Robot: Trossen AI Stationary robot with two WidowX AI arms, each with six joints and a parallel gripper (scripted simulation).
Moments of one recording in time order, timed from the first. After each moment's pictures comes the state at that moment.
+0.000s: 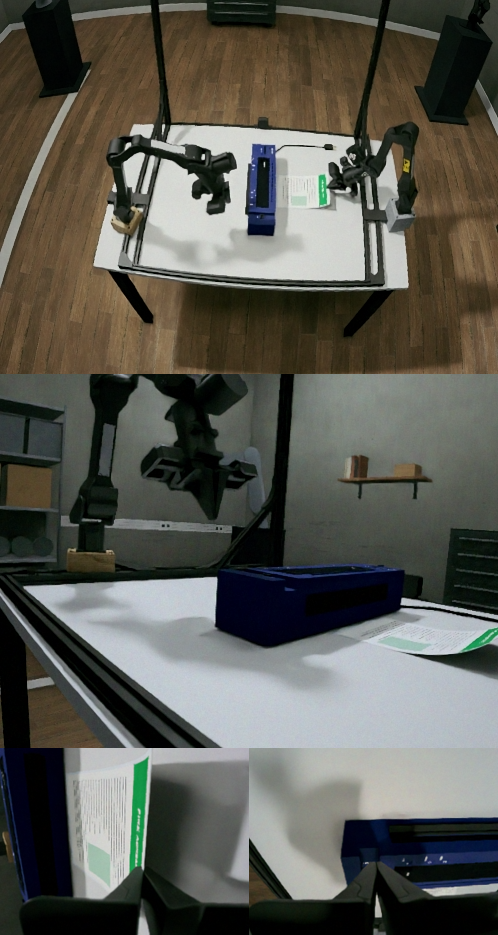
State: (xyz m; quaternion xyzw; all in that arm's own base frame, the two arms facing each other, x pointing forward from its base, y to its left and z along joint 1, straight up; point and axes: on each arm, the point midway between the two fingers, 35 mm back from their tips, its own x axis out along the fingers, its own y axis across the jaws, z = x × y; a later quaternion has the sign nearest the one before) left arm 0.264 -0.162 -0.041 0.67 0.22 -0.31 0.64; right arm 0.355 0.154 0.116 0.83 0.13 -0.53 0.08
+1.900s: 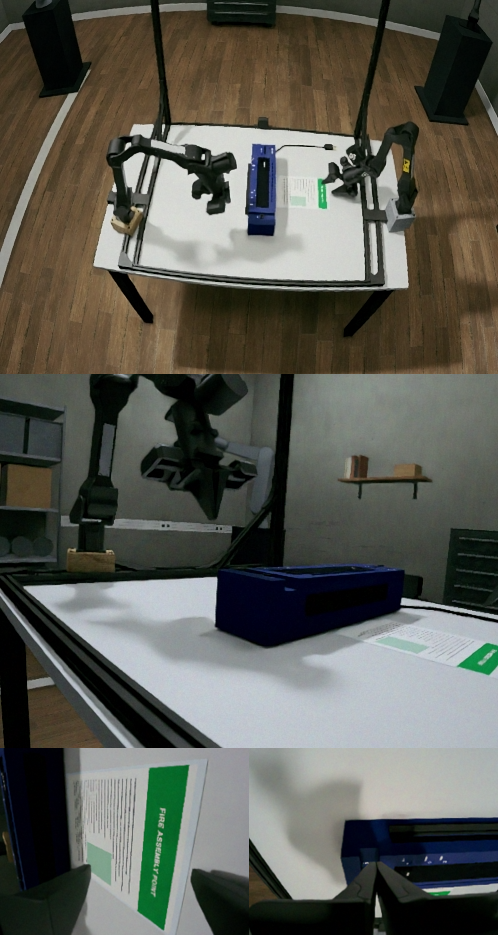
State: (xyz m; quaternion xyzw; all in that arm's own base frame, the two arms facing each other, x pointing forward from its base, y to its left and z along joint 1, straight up) left arm 0.264 -0.161 -0.041 0.67 0.22 -0.31 0.64; right arm 0.355 0.154 0.116 0.83 0.13 -0.53 0.08
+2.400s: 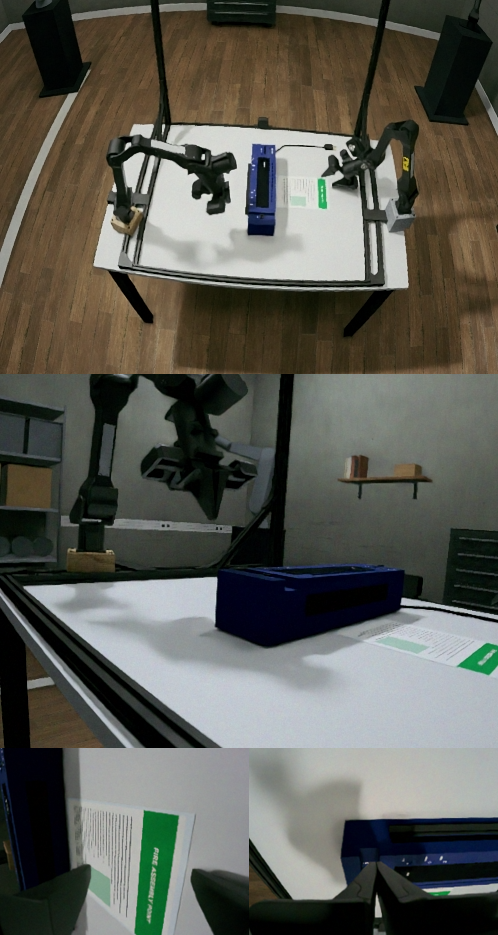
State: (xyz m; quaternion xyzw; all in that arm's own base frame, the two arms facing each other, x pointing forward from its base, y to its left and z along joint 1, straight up) left arm 0.256 -0.196 -0.040 0.67 0.22 -0.31 0.64; right arm 0.355 0.154 0.116 0.83 0.13 -0.53 0.08
